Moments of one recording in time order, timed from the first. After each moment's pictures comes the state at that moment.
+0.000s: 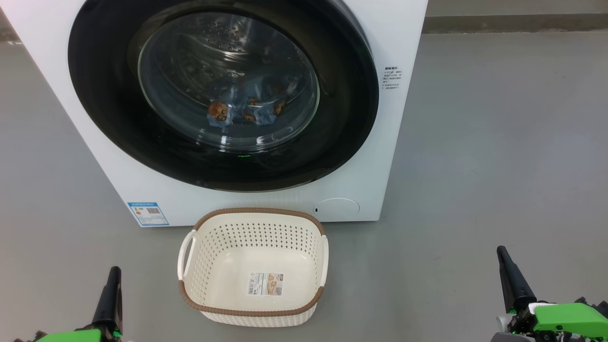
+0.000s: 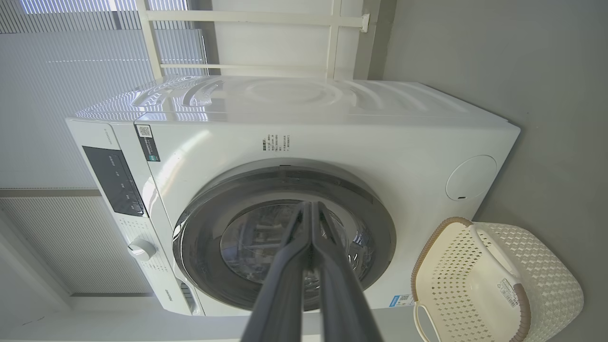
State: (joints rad) left arm -0.07 0.05 0.06 0.27 -1.62 -0.13 0.09; right arm -0.07 -0.05 -0.14 0.28 1.61 0.13 0.11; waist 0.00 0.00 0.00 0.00
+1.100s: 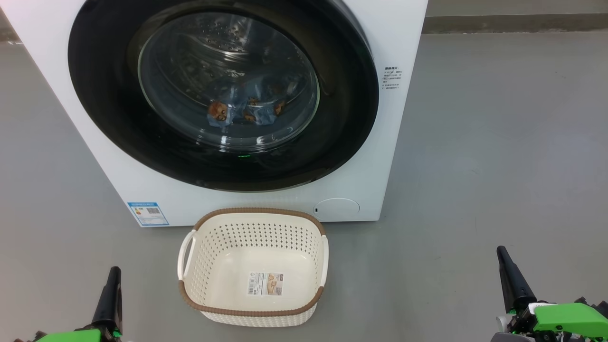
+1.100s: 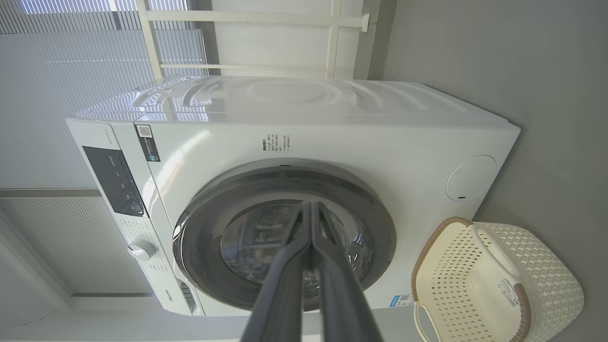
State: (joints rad) left arm -0.07 0.05 0.06 0.27 -1.62 -0.13 0.10; right arm -0.07 -0.05 -0.14 0.28 1.61 0.13 0.11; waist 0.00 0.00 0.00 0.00
